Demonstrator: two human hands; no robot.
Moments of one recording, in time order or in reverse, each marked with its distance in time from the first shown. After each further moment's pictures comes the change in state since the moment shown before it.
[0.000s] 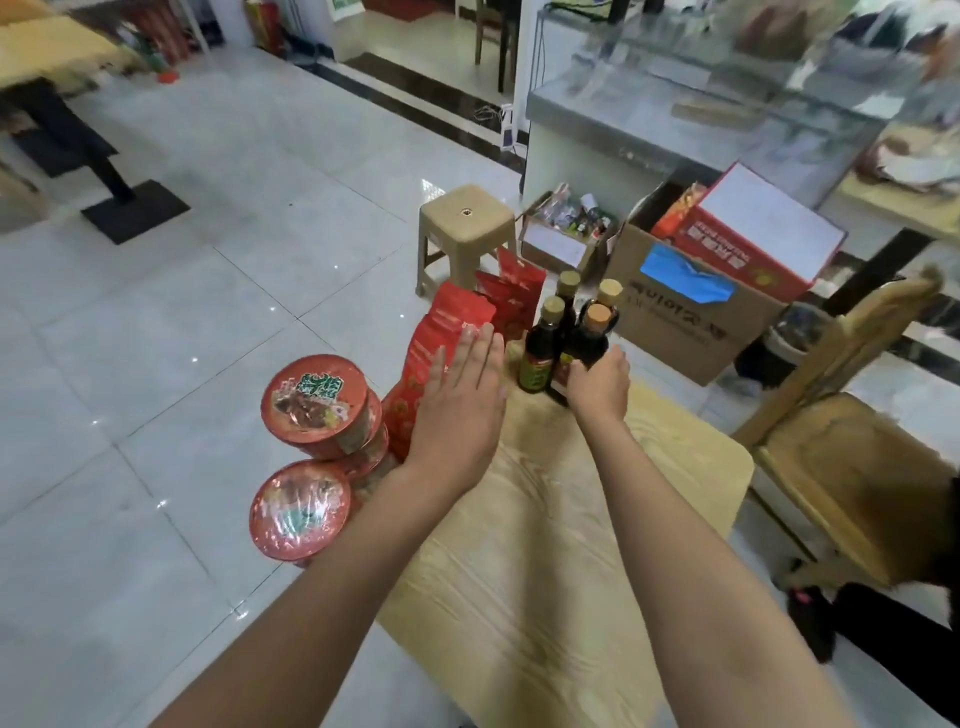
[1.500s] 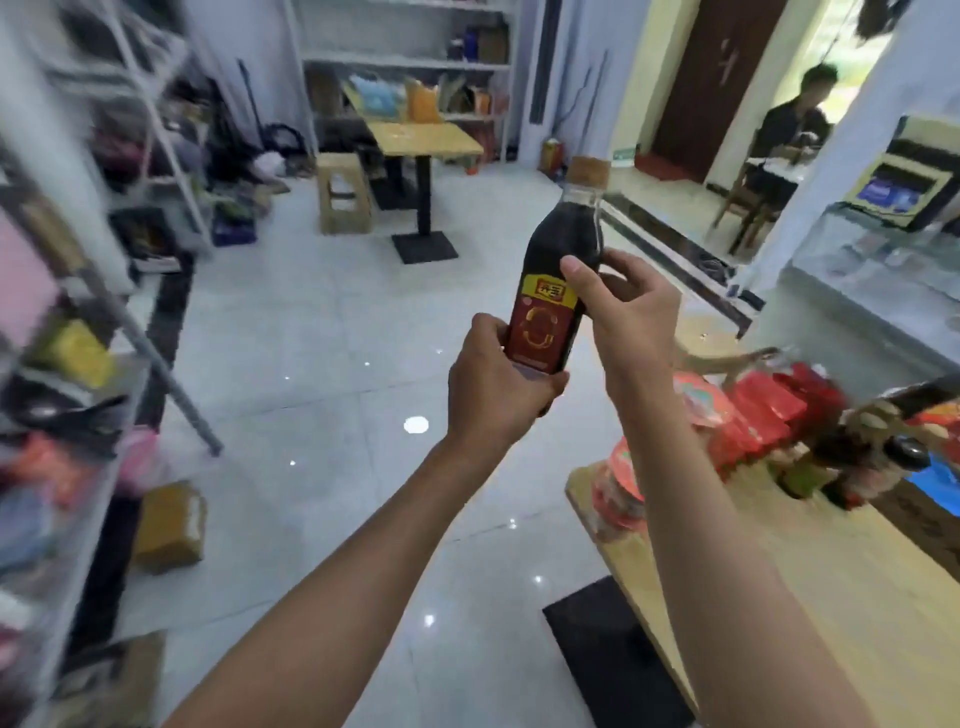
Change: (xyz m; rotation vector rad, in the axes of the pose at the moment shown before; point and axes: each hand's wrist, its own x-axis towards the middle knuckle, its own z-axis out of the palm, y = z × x) left_hand -0.334 -0.235 -0.202 -0.709 0.637 -0.693; right_hand -0.518 -0.238 0.053 0.780 -0.573 -0.772
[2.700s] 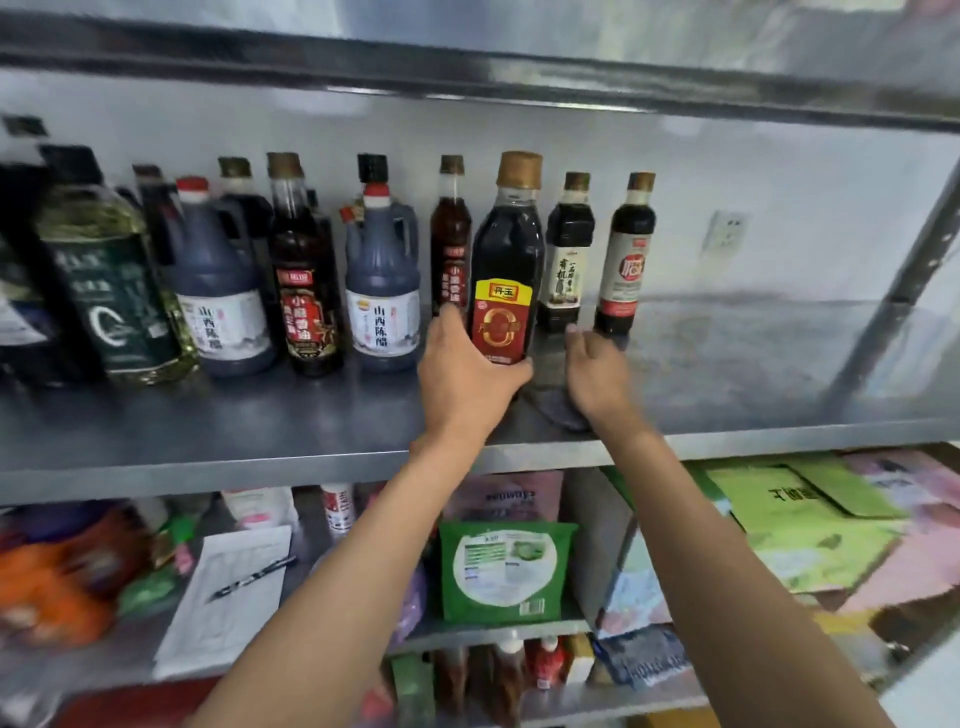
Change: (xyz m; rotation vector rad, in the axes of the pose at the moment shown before) left_hand -0.085 -0.159 -0.641 0.734 1.801 -0.611; right_hand -0.300 -0.129 0.730 0.119 -1.644 -0.470
